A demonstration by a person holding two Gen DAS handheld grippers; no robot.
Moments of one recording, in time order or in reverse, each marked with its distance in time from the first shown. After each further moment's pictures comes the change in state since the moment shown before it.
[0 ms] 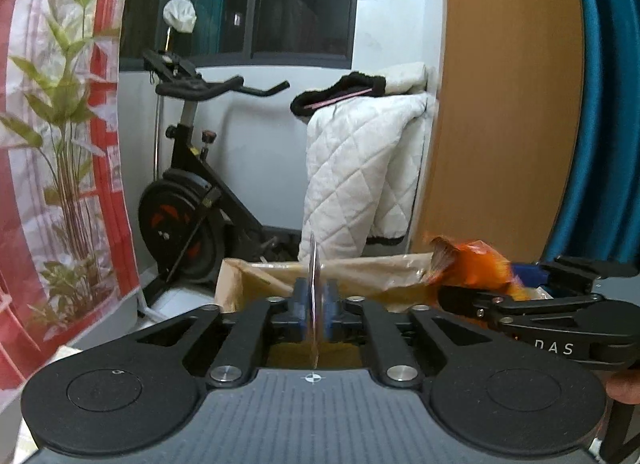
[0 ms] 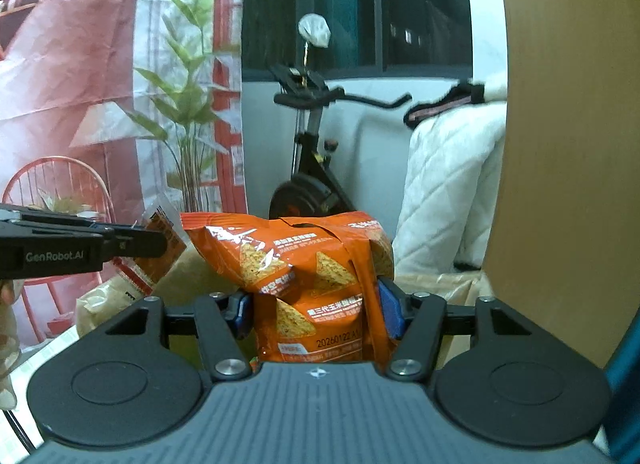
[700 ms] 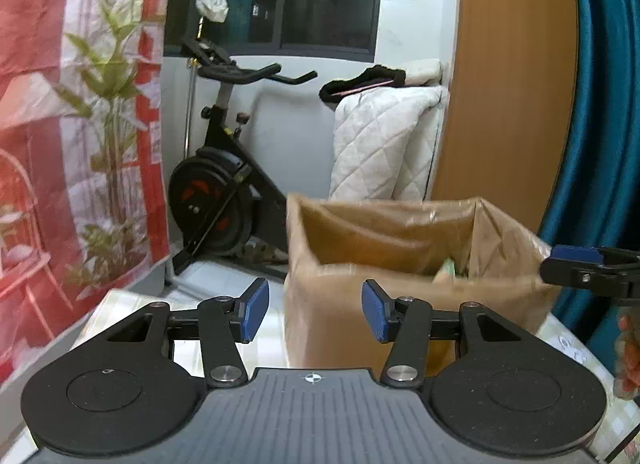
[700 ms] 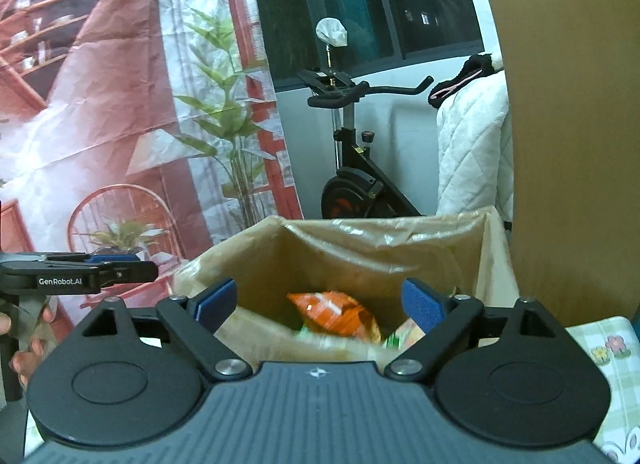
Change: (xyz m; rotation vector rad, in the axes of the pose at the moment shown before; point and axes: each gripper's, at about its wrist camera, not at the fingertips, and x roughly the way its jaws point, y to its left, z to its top) left arm -0.112 0.023 -0.060 -0.039 0.029 0.058; right arm -0.104 -0.006 -0.038 0.091 -0.021 0.159
